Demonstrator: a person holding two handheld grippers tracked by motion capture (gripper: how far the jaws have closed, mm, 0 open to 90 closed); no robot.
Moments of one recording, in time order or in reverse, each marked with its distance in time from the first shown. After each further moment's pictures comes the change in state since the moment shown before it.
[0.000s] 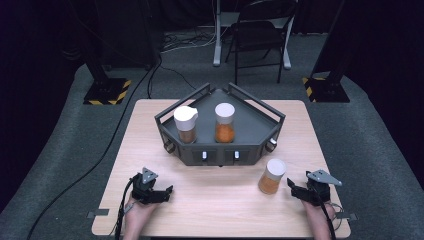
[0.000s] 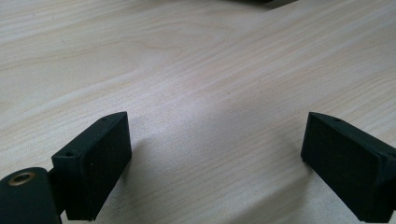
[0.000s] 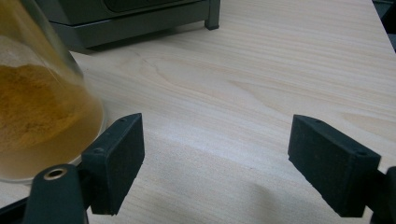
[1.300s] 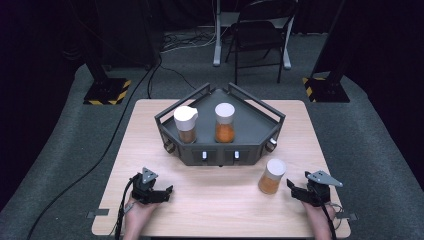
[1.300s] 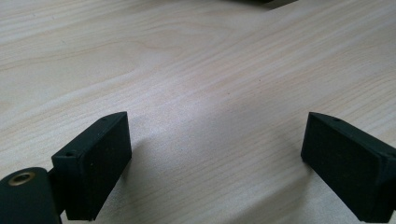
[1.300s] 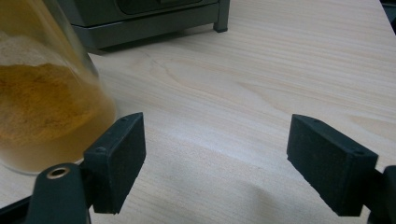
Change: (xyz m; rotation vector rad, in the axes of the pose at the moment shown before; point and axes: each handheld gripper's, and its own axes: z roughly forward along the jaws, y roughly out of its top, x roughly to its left) left arm 0.000 0.000 0.000 0.000 0.000 0.000; right arm -0.003 -0.002 -0.003 -0.011 0.030 -0.011
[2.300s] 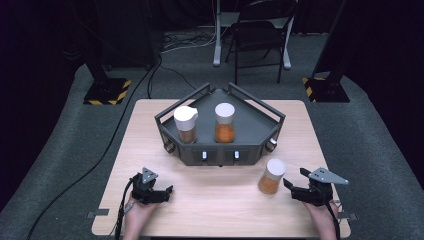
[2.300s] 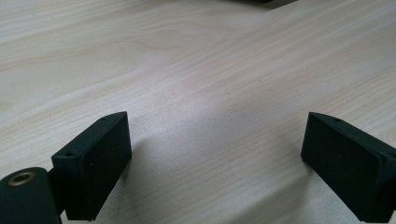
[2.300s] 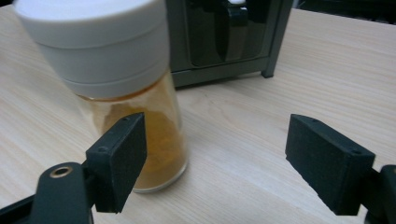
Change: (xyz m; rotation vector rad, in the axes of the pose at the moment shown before) left arm 0.000 0.000 0.000 0.000 0.000 0.000; right arm -0.006 0.026 -0.026 -0.059 0.161 -0.055
